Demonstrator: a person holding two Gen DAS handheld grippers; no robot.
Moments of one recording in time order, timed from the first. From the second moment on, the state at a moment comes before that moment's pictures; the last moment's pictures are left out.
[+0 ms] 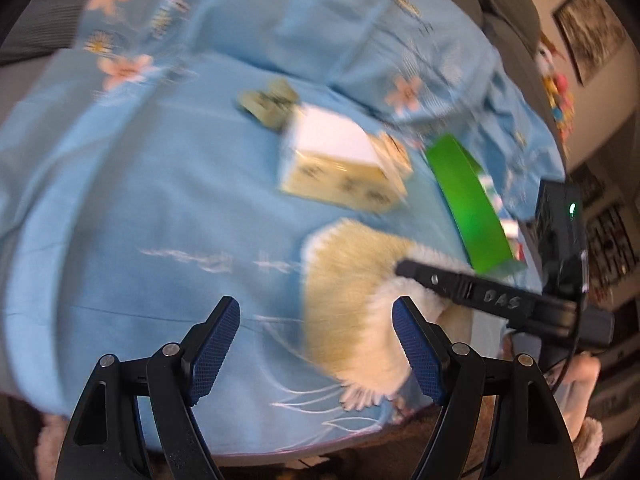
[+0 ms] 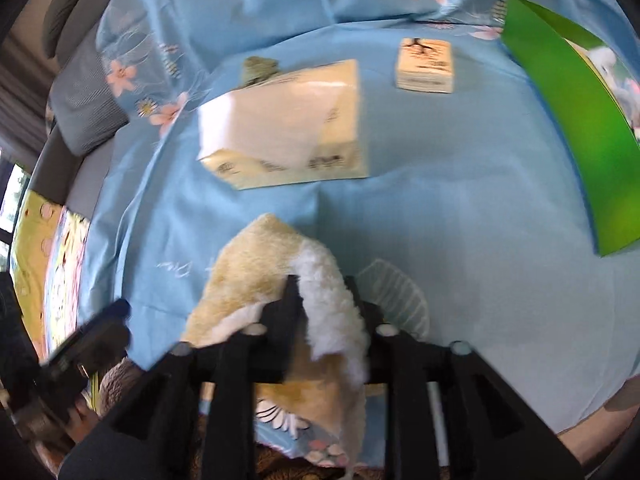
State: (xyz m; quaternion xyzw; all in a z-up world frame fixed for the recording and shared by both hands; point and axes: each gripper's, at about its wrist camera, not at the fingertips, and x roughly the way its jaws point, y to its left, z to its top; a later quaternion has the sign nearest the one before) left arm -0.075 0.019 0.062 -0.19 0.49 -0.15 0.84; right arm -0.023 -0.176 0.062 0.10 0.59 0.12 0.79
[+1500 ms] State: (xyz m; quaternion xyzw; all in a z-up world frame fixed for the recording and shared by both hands) left arm -0.049 -0.076 0.051 -0.10 0.49 -0.20 0.84; right arm -0.051 -0.205 0.045 0.23 0.55 0.16 0.79
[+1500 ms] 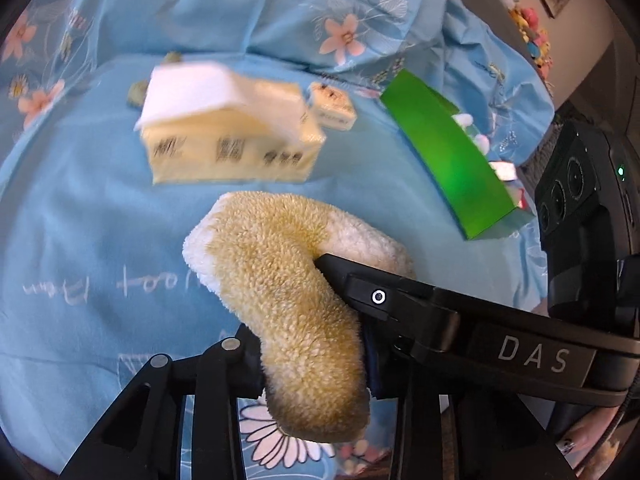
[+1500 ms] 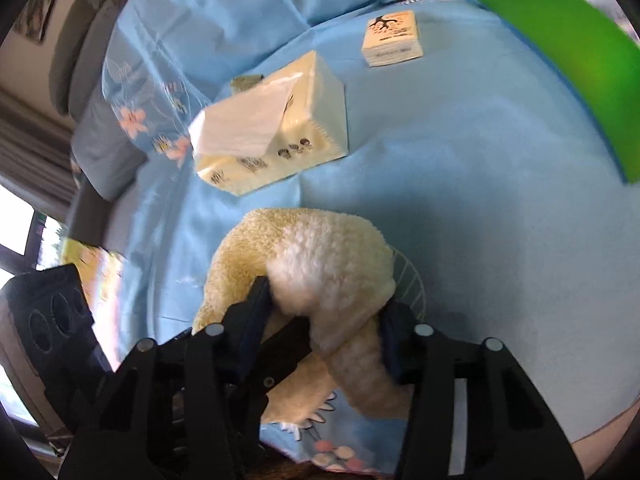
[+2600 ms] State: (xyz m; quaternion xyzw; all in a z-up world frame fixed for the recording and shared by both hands) left arm 0.157 -0.307 0.123 -0.03 0.38 -0.38 0.84; right arm 0.086 -0.433 0.143 0.31 0.33 -0.04 0.89
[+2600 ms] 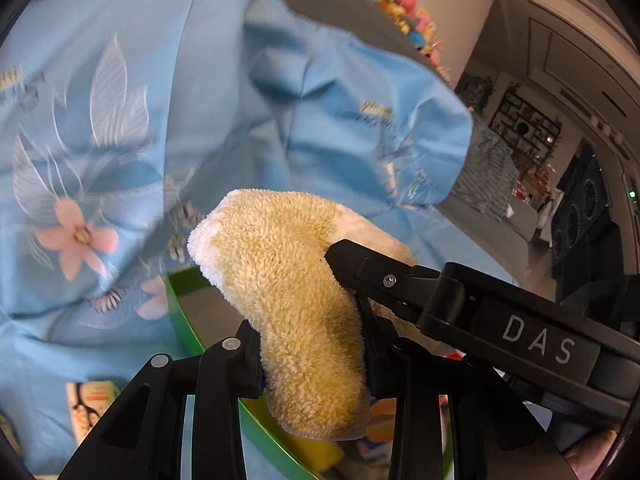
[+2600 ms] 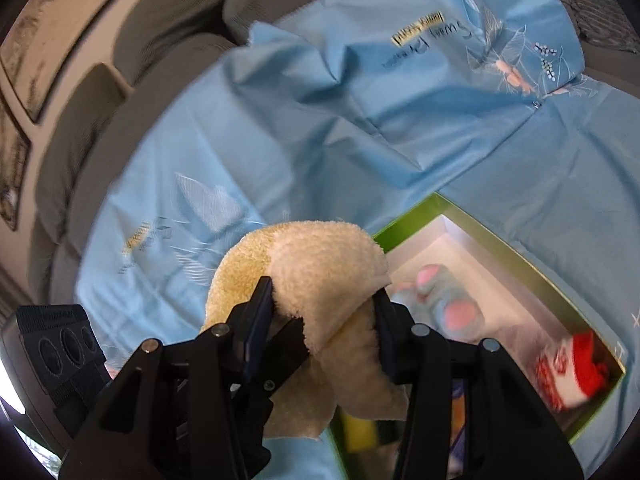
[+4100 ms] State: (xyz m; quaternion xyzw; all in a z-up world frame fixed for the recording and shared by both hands) left arm 0.131 0.013 0.173 -0.14 0.40 -0.08 0.90; right arm 0.079 -0.278 0.185 0.19 0.39 0.04 0.90
